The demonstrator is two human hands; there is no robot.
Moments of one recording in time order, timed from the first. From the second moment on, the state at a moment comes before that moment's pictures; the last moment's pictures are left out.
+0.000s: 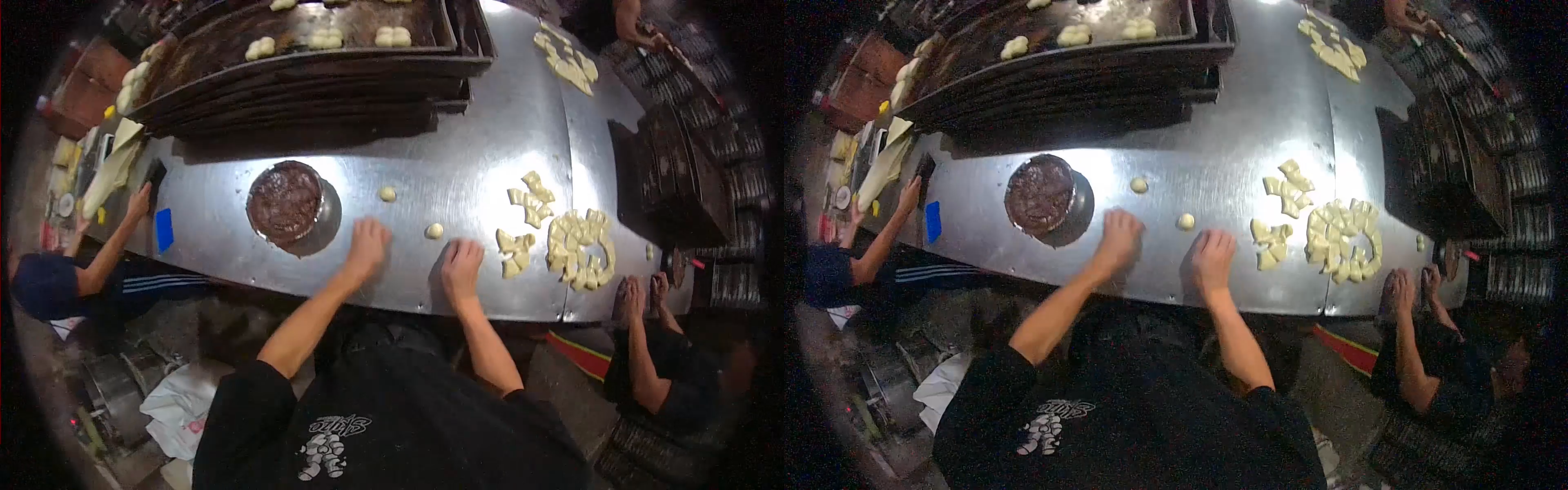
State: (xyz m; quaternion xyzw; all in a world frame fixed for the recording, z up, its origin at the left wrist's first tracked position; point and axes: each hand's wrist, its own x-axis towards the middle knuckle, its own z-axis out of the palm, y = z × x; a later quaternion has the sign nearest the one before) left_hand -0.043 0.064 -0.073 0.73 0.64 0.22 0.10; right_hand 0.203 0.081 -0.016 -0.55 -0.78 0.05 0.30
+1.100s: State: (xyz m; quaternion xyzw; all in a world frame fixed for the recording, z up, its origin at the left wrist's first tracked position) left_hand -0.012 0.063 0.051 0.28 0.47 0.58 0.61; right_hand 0.157 0.104 0.090 -0.38 -0.40 0.77 0.32
